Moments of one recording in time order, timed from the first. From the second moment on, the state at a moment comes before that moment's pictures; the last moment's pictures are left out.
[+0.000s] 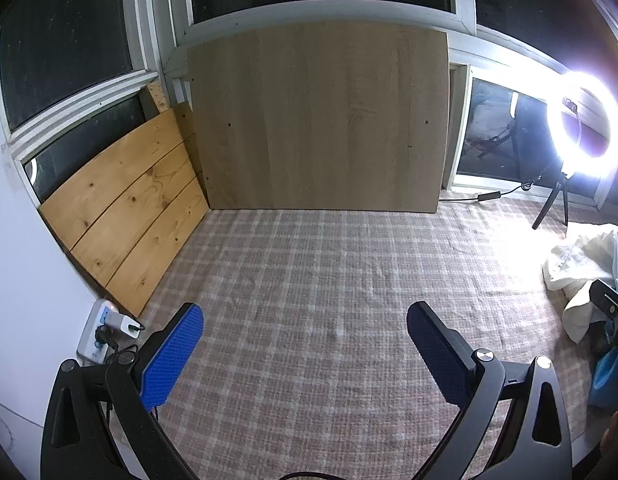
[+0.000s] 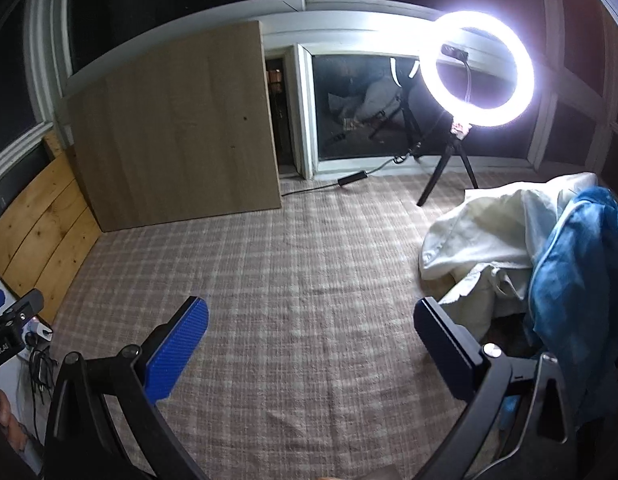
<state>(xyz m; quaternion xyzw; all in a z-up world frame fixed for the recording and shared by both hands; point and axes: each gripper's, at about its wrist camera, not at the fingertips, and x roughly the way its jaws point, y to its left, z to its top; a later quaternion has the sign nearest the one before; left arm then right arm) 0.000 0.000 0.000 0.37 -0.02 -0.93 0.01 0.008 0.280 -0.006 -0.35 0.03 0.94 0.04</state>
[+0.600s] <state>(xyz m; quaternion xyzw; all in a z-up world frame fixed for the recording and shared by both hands) -0.006 0.004 -0.003 0.37 -0.02 -0.93 0.01 0.004 0.274 -0.009 -0.35 0.02 0.94 0.04</state>
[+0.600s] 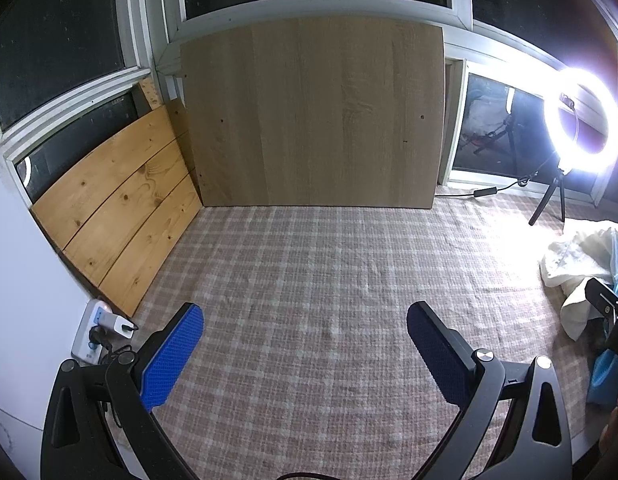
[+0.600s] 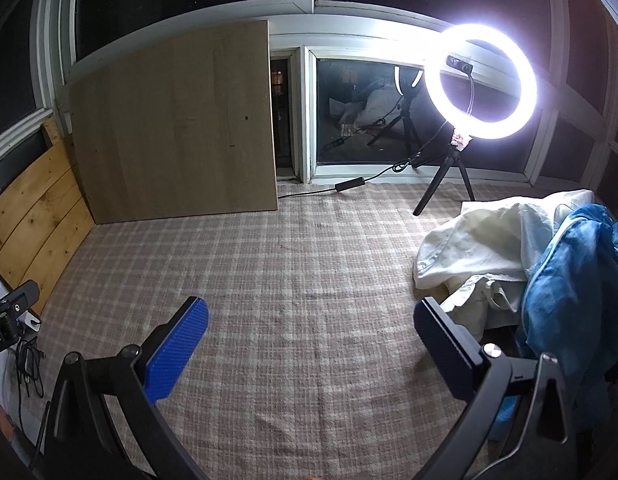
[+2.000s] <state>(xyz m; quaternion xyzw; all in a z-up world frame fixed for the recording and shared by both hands) -0.017 0.009 -0.007 0.36 -0.03 -0.93 0.00 -0.004 0.272 -0.013 -0.36 0.01 0.93 0.04</state>
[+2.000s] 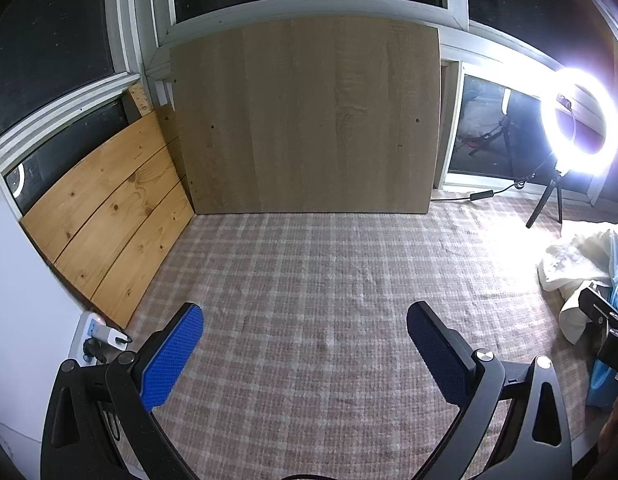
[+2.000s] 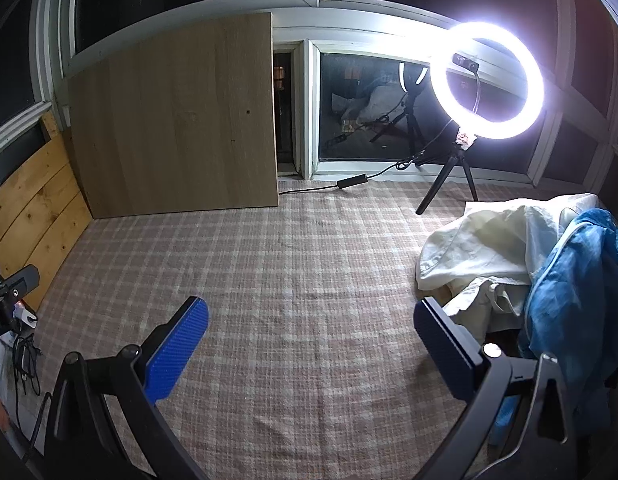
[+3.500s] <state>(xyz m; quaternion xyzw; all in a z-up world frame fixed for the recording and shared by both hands) -0.038 0.013 -0.021 0.38 -0.02 -0.92 -0.04 0.019 0.307 -0.013 -0.33 0.06 0.94 0.06</state>
